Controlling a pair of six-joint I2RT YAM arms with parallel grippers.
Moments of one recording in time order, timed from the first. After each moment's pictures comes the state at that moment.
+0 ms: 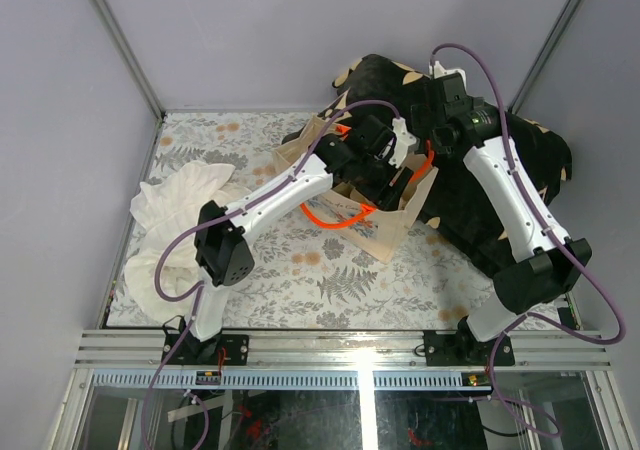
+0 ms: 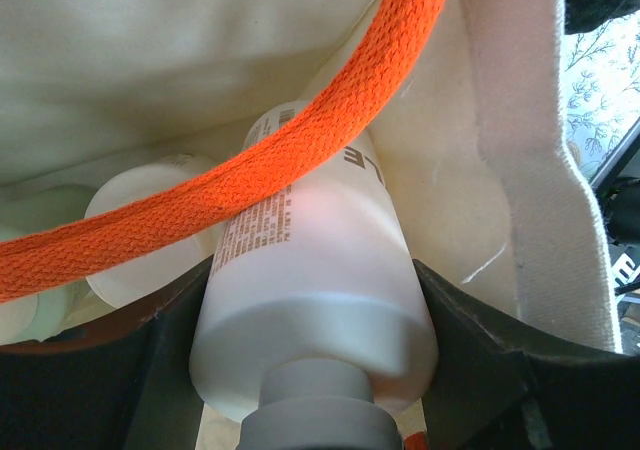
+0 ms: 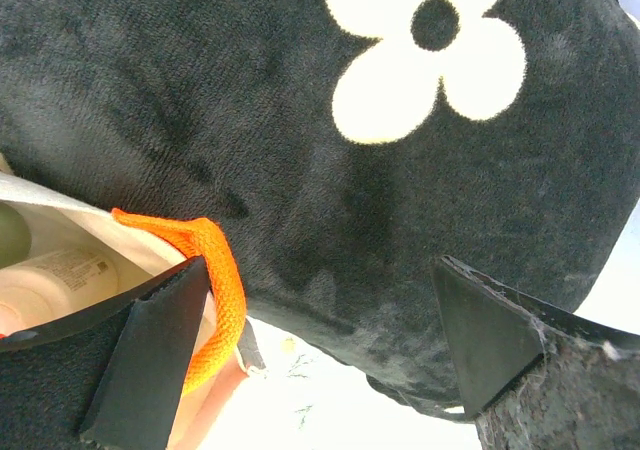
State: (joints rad) left arm -0.83 2.06 2.07 -0.89 0.25 -0.12; right arm 0.35 1.61 1.79 -1.02 0.49 0.14
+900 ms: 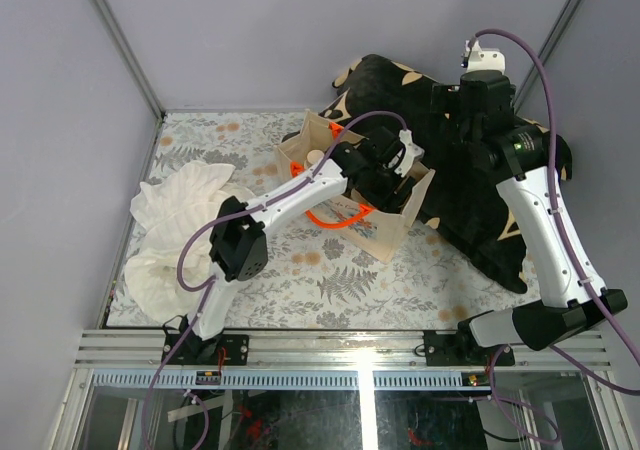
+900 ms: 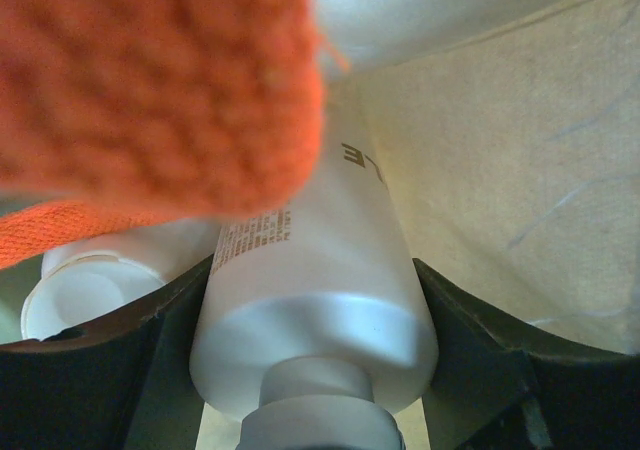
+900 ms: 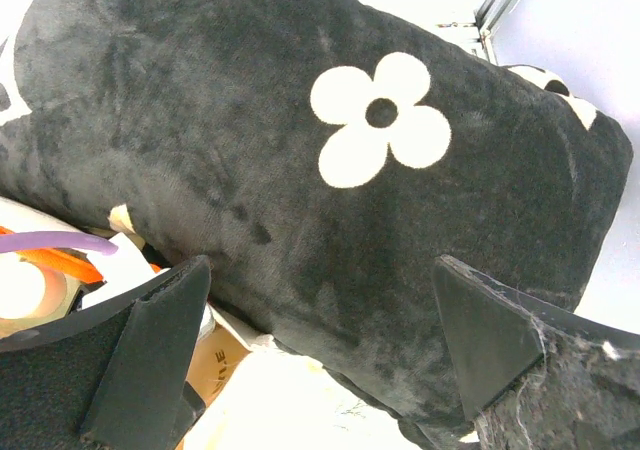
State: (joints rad) left arm -0.83 2.17 2.08 -0.86 0.20 -0.11; right arm 0.35 1.39 1.76 -0.88 0.45 0.15
